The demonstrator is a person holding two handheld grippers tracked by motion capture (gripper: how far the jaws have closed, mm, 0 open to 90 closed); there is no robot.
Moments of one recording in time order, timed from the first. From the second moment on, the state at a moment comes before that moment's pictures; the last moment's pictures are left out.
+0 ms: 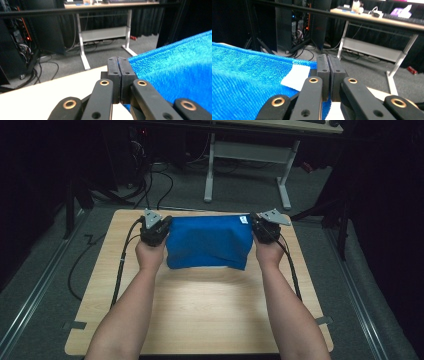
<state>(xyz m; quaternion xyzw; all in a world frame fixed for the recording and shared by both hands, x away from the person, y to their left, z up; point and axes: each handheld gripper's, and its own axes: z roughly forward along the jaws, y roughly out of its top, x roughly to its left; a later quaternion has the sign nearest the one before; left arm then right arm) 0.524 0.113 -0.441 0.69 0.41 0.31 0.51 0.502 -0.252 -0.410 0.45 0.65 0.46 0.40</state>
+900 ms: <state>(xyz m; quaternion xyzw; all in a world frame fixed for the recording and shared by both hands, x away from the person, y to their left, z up) 0.499 0.110 -0.503 0.72 0.42 0.26 0.49 0.487 -0.252 -0.482 0.48 0.68 0.43 0.34</state>
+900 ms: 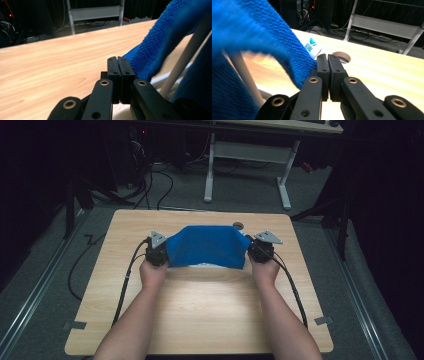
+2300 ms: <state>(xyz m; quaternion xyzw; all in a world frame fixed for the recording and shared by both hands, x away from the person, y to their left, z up) 0.473 0.122 -0.508 0.72 0.45 0.25 0.47 0.465 -0.273 -0.477 0.50 0.68 0.42 0.34</state>
